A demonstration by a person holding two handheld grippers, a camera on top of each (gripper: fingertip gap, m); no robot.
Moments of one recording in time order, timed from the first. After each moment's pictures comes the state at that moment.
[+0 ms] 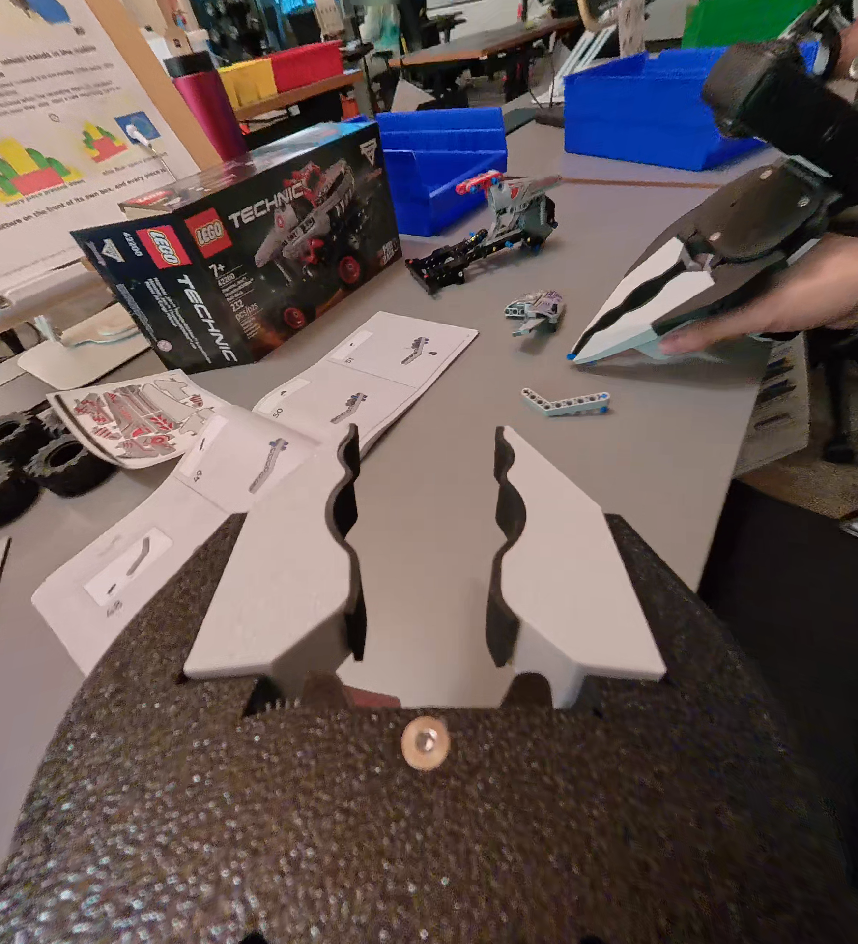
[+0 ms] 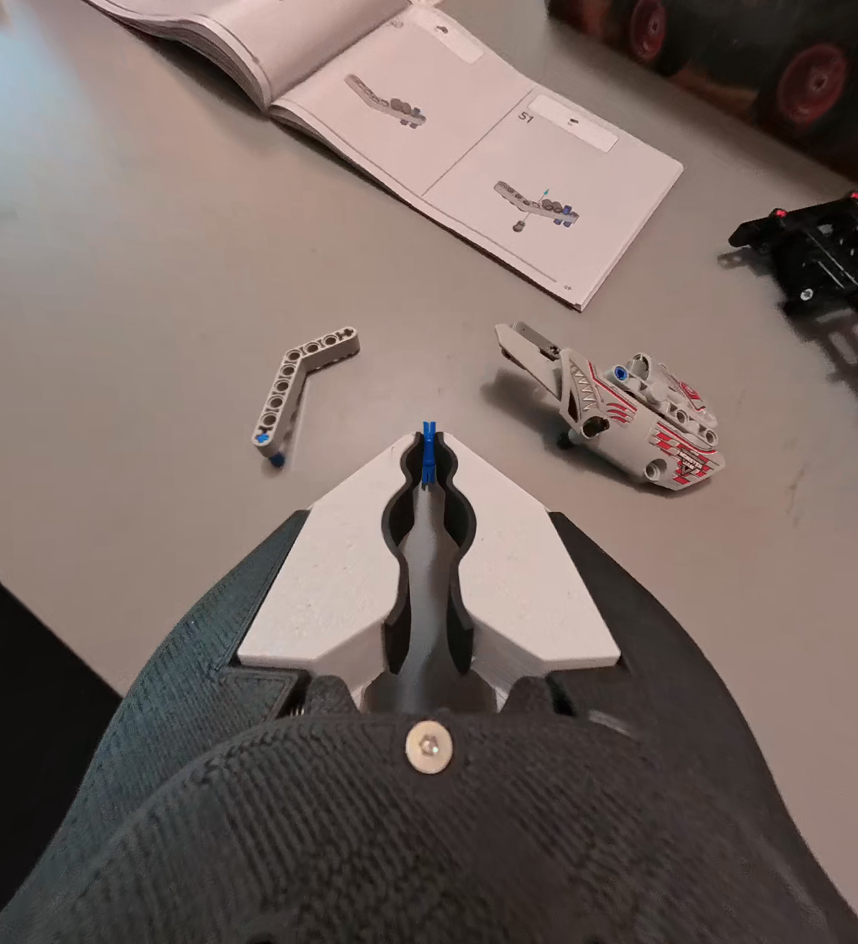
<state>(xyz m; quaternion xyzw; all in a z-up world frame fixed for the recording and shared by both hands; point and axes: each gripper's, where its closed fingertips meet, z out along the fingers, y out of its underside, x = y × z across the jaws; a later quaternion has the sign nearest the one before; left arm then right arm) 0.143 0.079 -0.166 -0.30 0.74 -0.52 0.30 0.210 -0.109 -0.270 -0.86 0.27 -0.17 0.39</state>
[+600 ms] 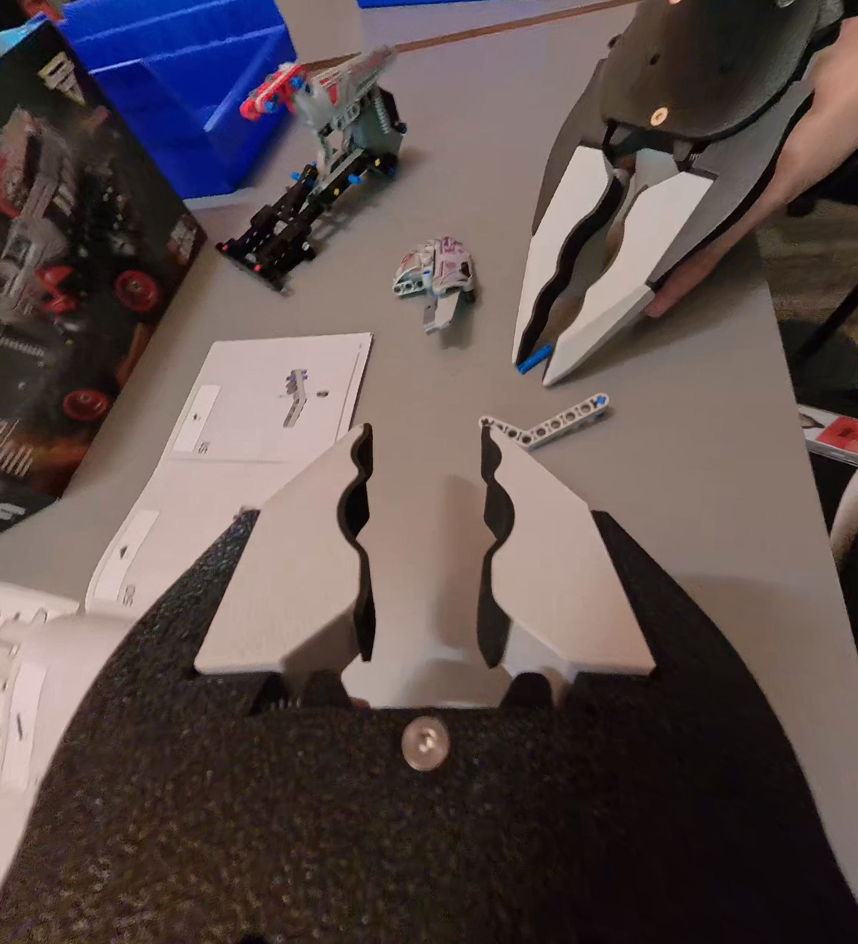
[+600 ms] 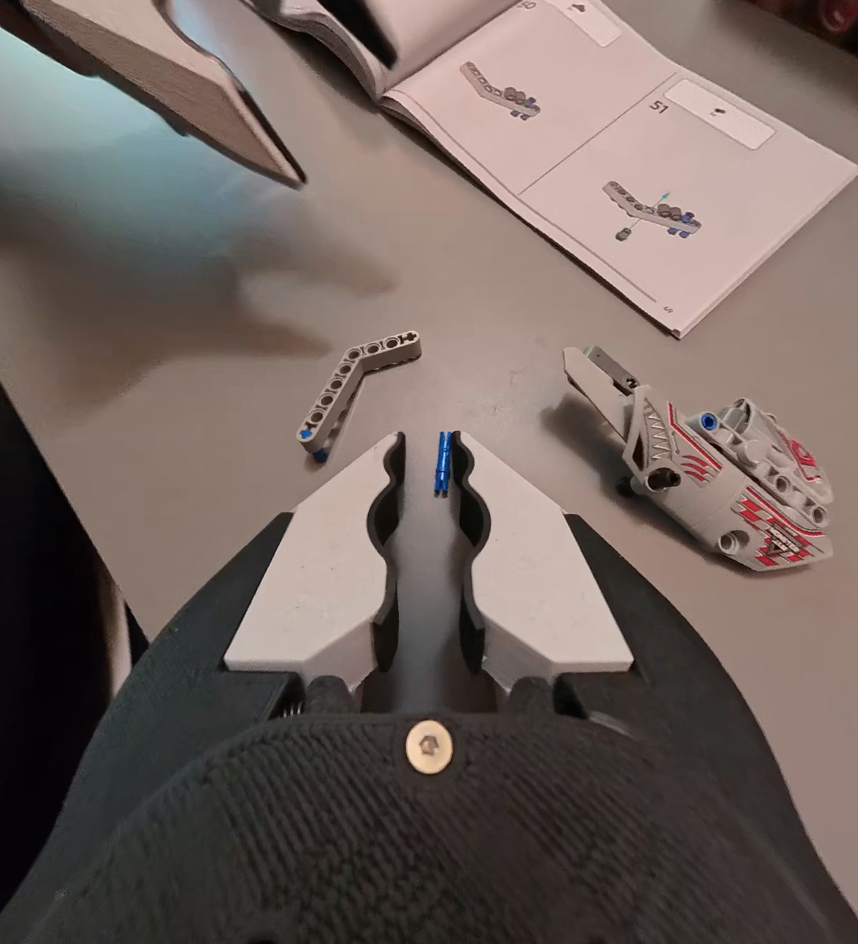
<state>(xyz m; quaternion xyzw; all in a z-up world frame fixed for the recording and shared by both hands) 0.213 -0.019 -0.218 -0.14 0.85 -0.46 0.19 0.199 -0.092 -0.275 -0.89 0.21 -0.06 0.41</state>
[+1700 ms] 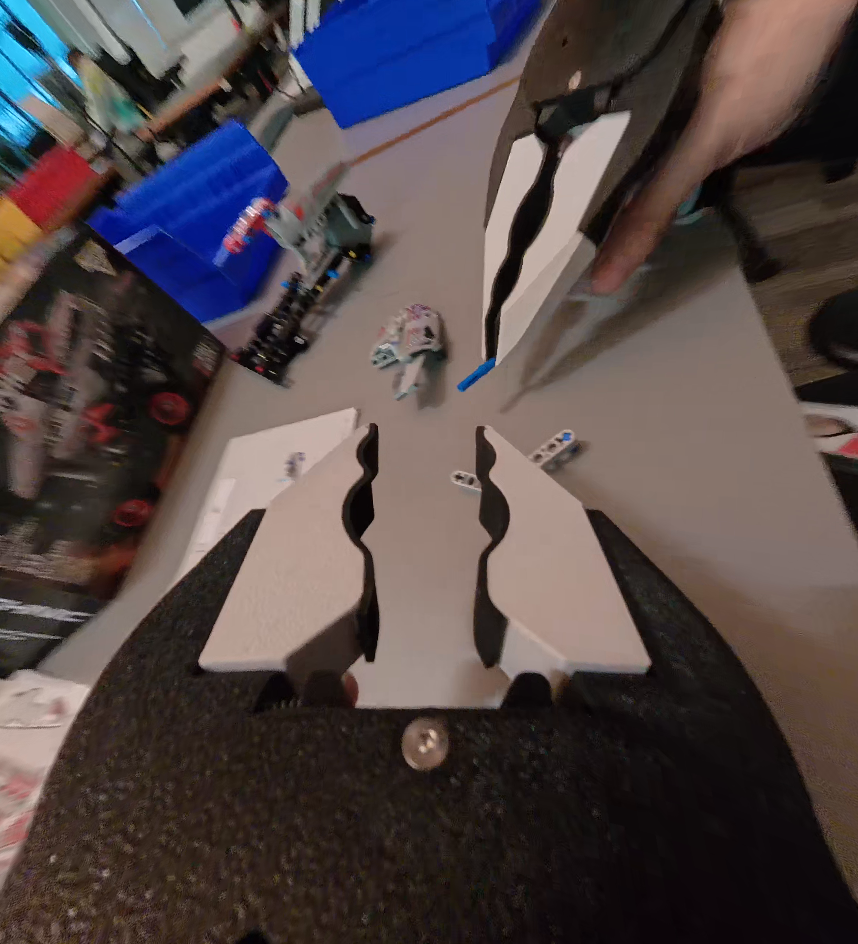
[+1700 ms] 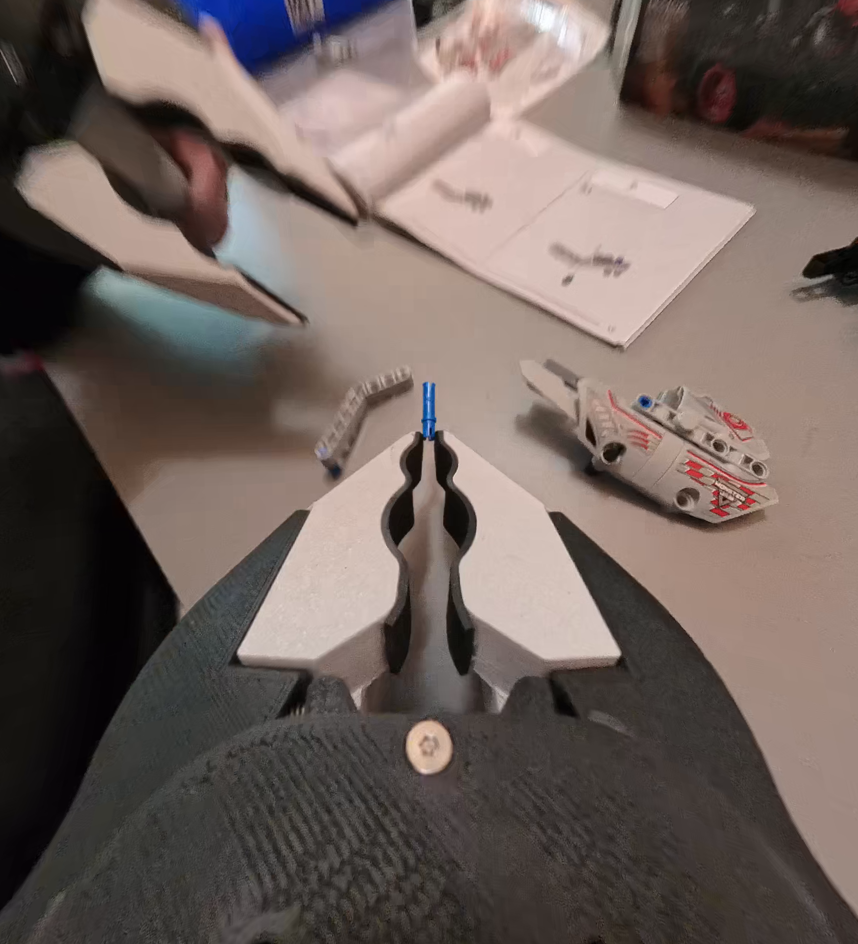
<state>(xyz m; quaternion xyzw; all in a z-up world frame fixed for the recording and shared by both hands) 0.196 -0.052 -0.213 -0.05 0.83 -0.48 0.27 0.201 -0.106 -0.244 -0.83 0.25 -0.05 0.50</state>
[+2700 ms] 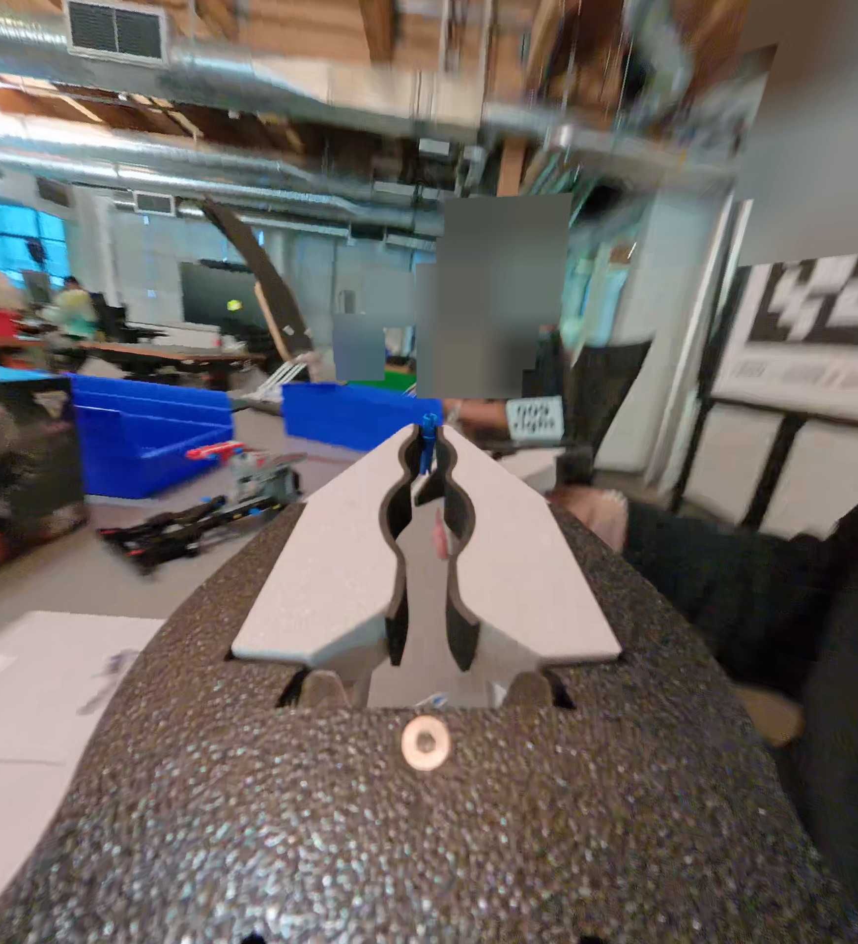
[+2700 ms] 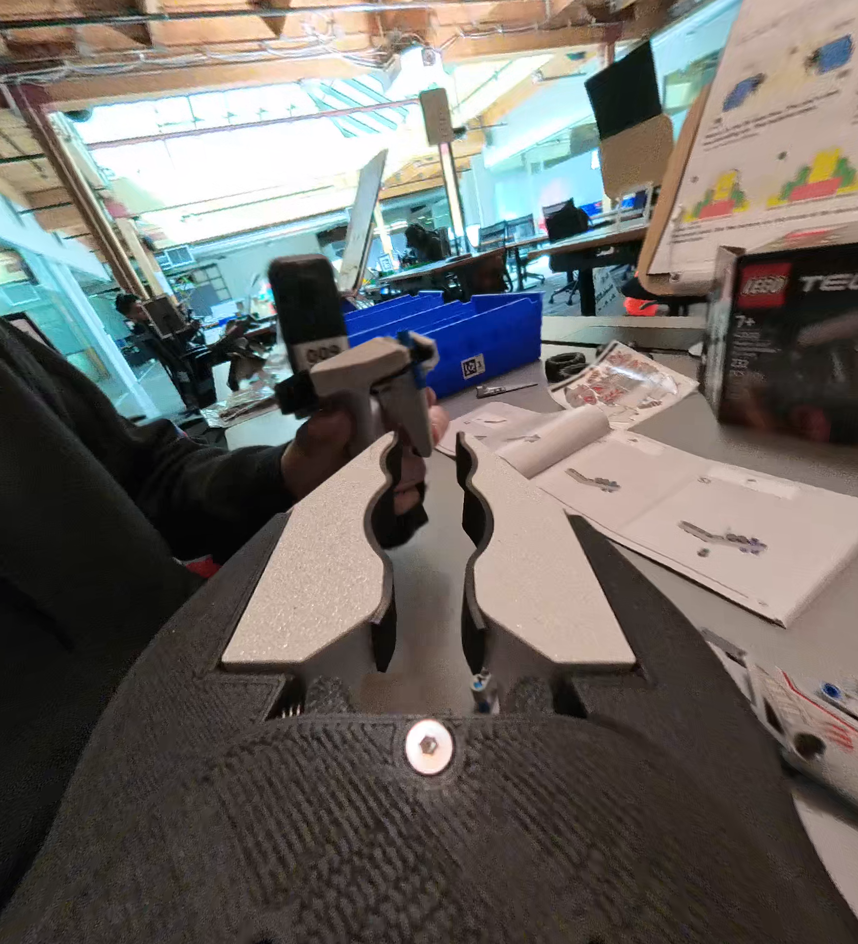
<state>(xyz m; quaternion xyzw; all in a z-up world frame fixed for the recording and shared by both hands) 0.176 -0.057 -0.108 -0.13 0.58 -0.80 0.07 0.171 -0.055 -0.136 -0.66 0.17 -0.01 0.73</state>
